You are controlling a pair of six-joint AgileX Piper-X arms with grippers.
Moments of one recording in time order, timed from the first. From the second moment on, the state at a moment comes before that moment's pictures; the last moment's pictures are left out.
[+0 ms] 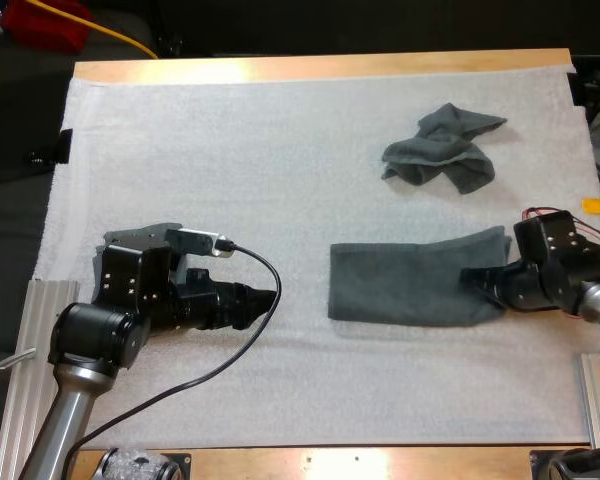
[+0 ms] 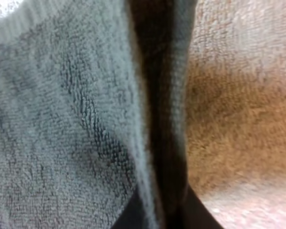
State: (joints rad) left arm -0.21 0.91 -0.79 0.92 0.61 -1.97; right arm 0.21 1.27 -0.75 0.86 -0.09 -1.43
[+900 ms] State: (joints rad) left arm -0.21 0.91 -0.79 0.92 0.61 -1.97; right arm 0.56 1.44 -0.85 0.71 -0.12 -1.24
